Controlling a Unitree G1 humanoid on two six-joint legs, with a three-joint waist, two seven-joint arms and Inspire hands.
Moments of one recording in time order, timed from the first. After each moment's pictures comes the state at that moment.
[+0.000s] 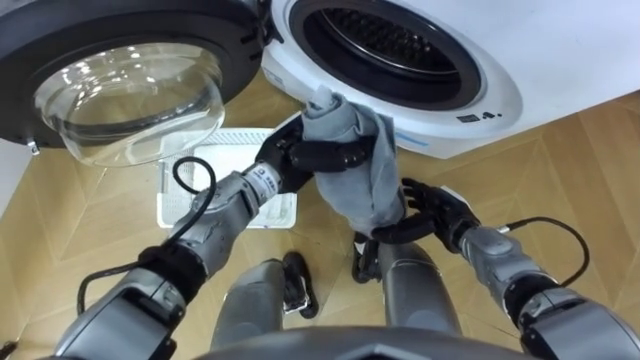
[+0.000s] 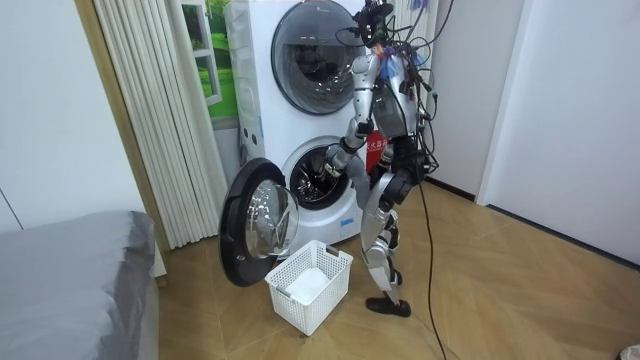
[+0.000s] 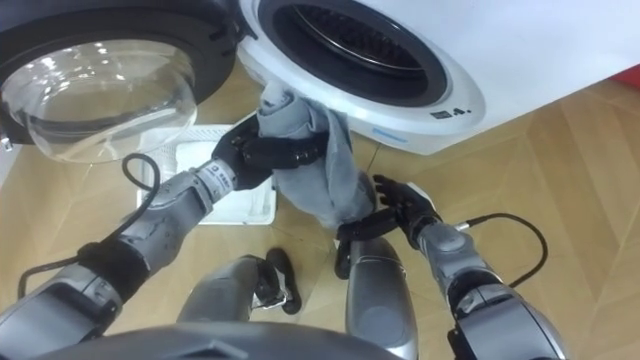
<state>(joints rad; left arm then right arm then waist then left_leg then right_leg) -0.27 0.18 -0.54 0.72 -0.83 -0.15 -0.47 -0.25 -0.26 0.37 1.20 0.23 -0.17 0.17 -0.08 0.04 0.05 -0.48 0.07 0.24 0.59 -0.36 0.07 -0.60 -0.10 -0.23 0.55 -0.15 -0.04</state>
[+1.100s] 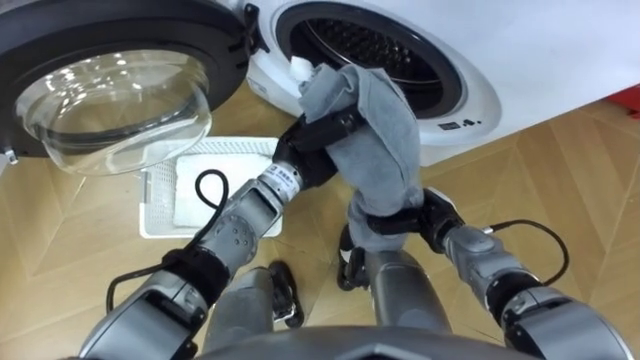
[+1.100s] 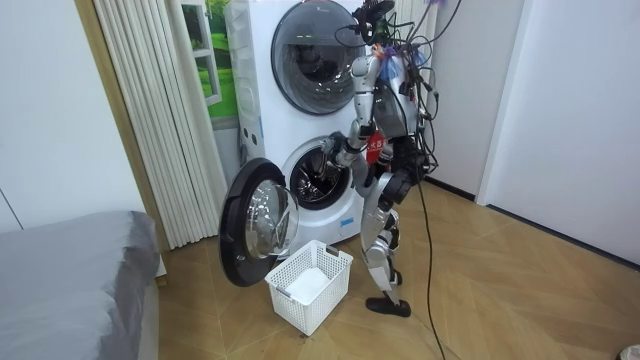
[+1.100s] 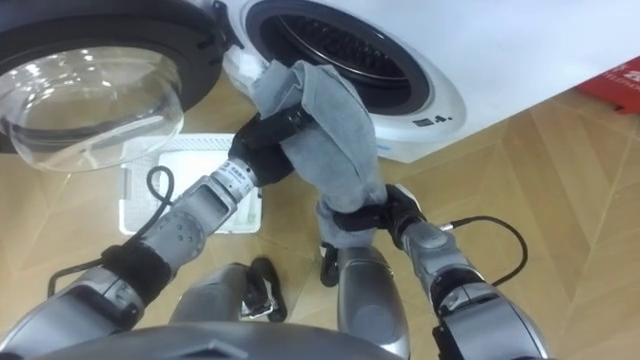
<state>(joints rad) -0.26 0.11 -0.53 0.72 -1.24 -0.06 -0.50 -0.25 -0.19 0.31 1.18 0.18 -0.10 0.15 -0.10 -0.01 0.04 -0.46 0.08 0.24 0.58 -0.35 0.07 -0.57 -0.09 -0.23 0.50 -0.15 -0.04</state>
